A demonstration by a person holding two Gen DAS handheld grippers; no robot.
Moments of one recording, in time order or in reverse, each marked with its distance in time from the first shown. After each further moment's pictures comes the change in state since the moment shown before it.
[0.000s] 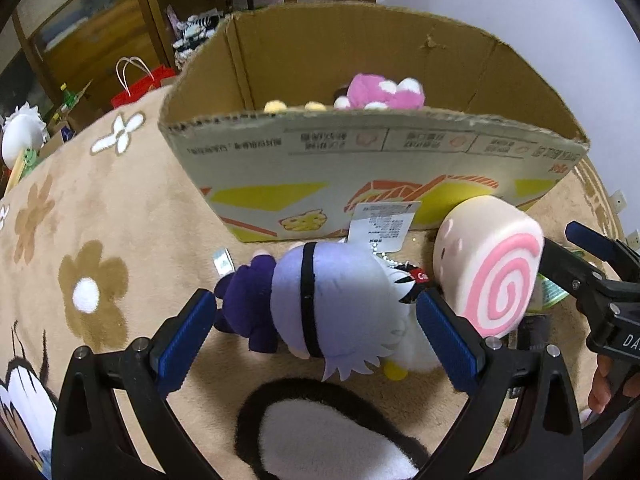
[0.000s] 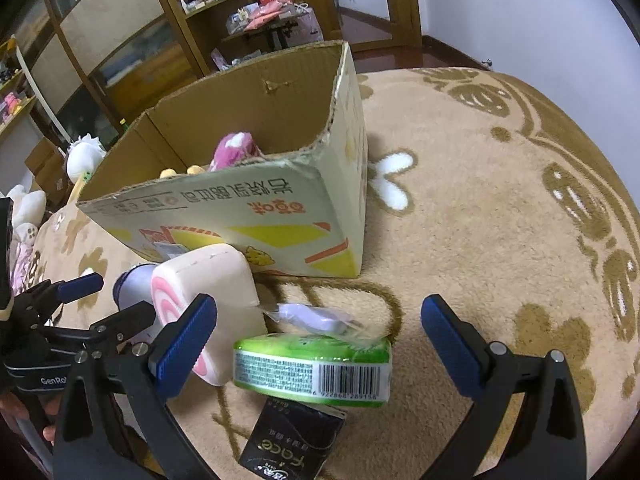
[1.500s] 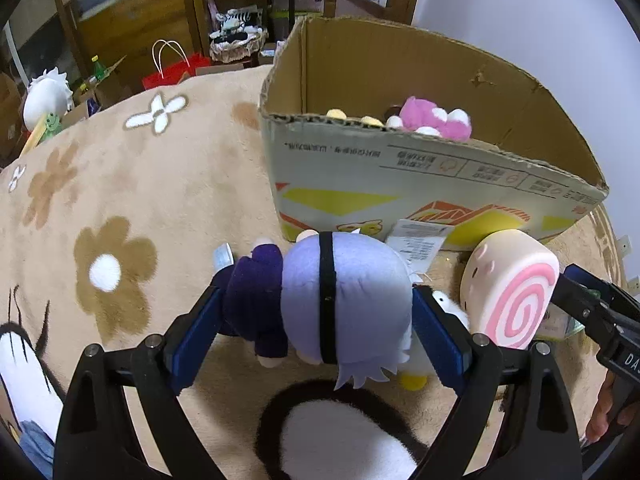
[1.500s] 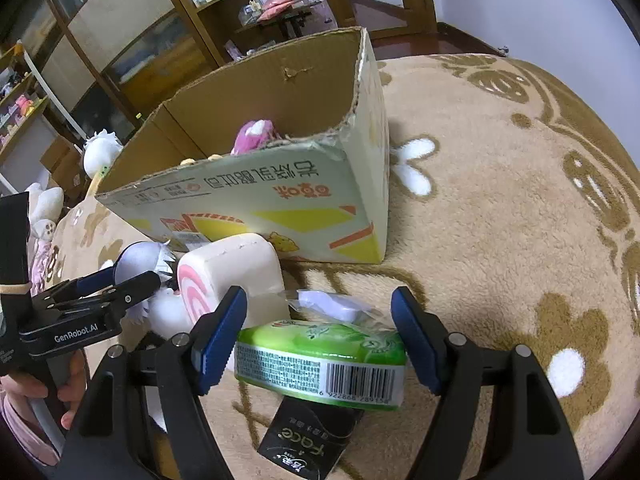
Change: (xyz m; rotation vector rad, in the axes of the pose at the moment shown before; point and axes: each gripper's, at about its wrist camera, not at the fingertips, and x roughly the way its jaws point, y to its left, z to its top) left arm -0.015 0.028 -0.005 -0.134 -0.043 0.029; right arm -0.001 0.003 -0.002 0.010 0.039 0.085
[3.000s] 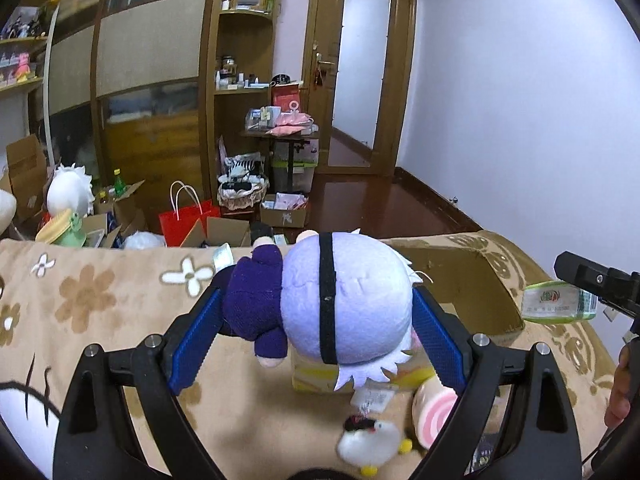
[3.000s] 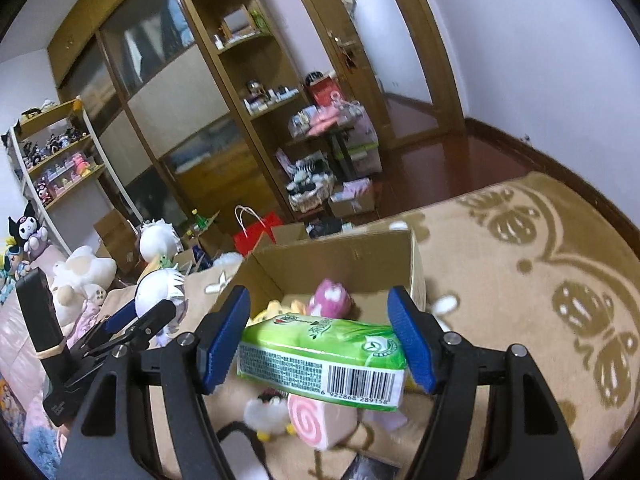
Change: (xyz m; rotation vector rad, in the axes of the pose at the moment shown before) left arm -0.112 0.002 0.028 -0.001 -0.561 -0.029; right arm -0.110 0.029 0.054 -0.038 -0.394 0.151
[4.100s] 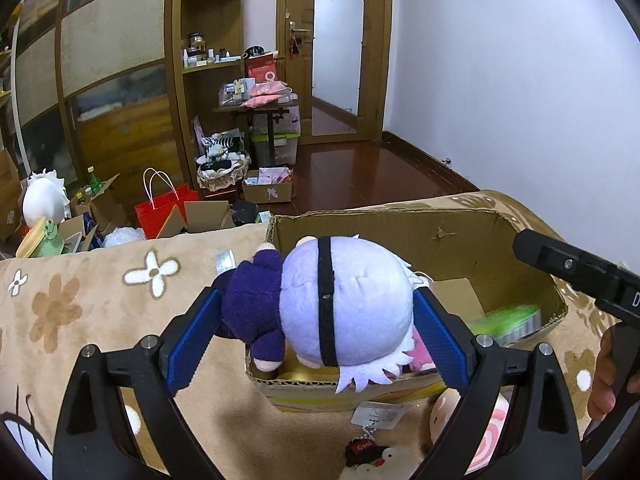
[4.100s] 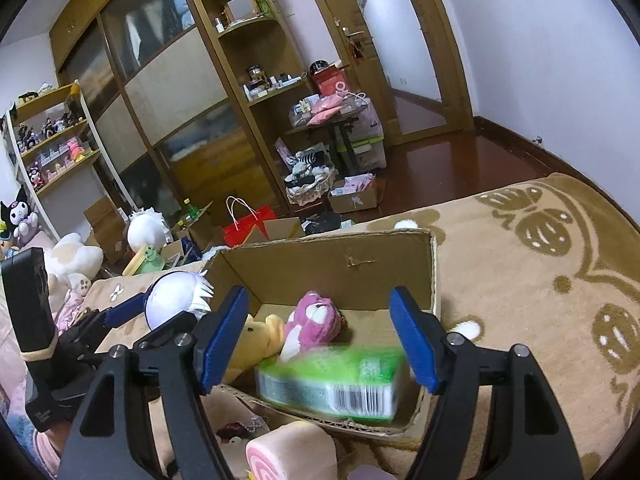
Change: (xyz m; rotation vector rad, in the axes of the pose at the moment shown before) left arm 0.076 -0.018 -0.011 0.090 0.119 -0.033; right arm 0.079 -0.017 -0.004 -0.030 0.025 0.005
